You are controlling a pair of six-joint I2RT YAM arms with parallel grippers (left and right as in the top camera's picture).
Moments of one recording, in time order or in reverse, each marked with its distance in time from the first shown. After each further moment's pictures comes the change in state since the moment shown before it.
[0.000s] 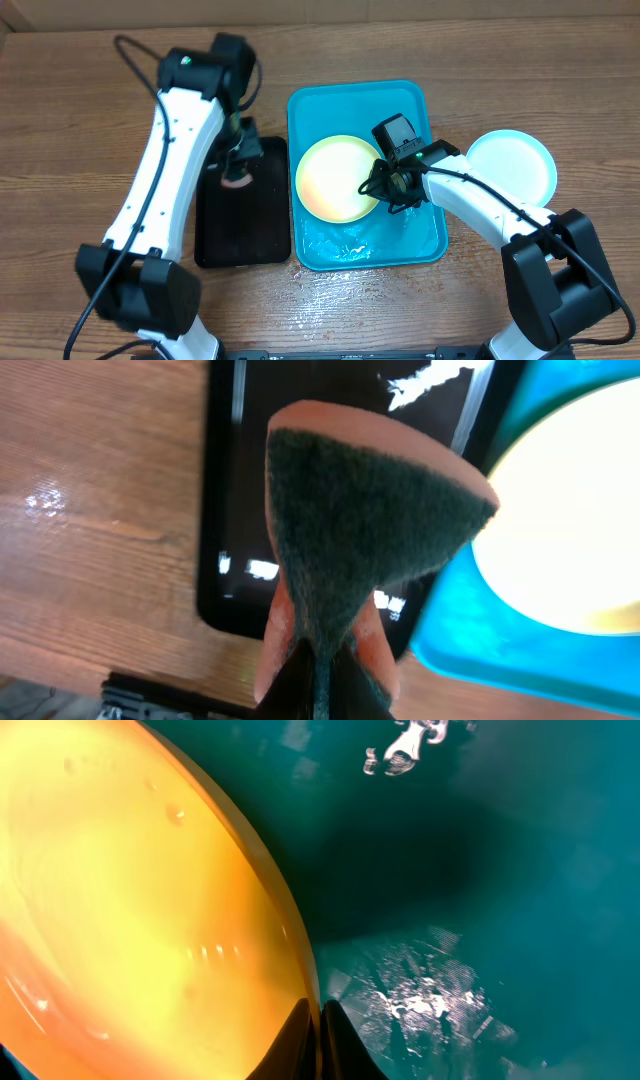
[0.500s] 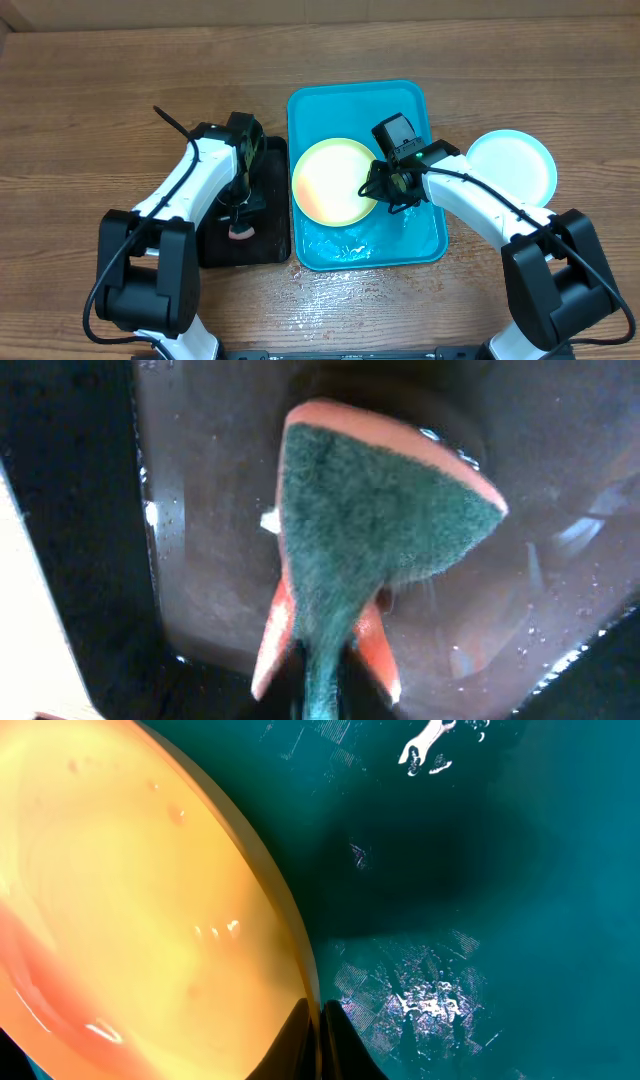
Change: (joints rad) left arm 0.014 0.006 -0.579 0.426 0.000 -0.001; right arm 0.000 0.000 0.000 0.006 -0.024 -0.058
